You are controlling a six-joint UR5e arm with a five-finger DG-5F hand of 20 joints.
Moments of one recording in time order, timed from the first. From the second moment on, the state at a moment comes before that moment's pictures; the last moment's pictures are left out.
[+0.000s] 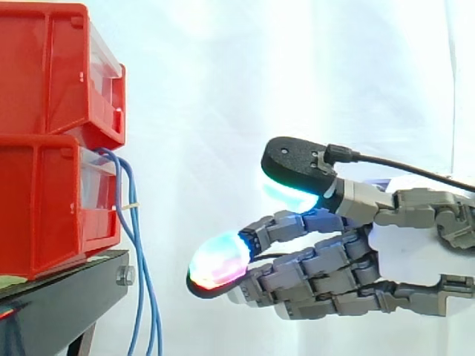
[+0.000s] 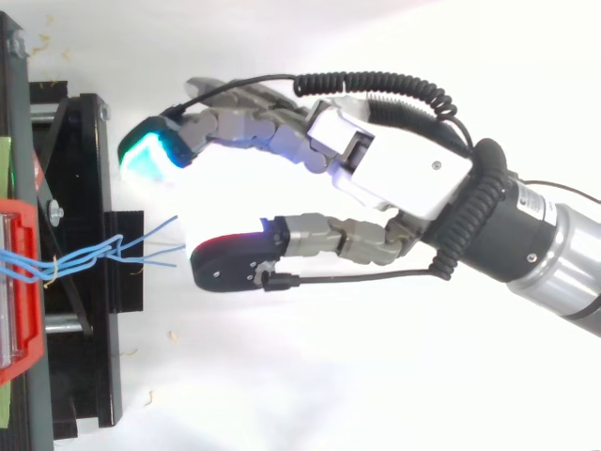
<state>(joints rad) 0.25 -2.30 -1.31 -2.57 -0.88 -0.50</state>
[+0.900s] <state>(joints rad) 0.22 -2.50 -1.14 -2.51 -0.99 -0.45</state>
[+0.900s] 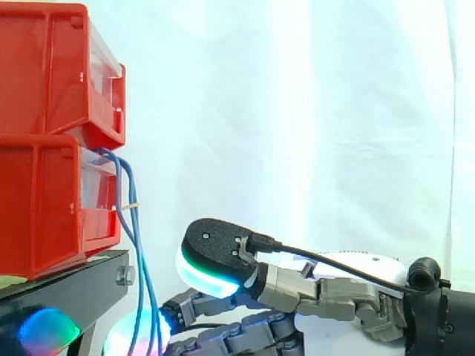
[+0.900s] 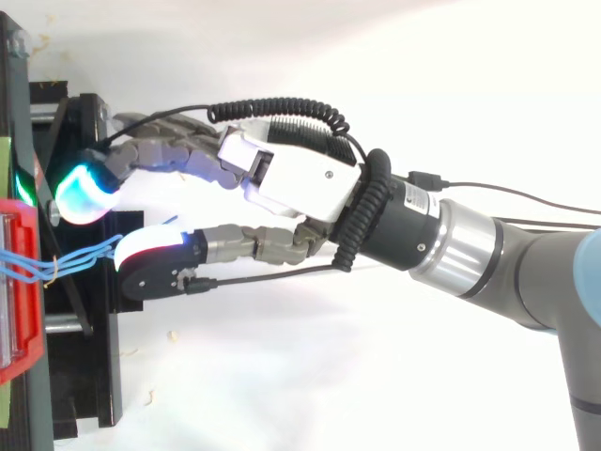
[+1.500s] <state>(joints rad) 0.23 -2.51 -1.12 -2.38 -1.22 -0.39</state>
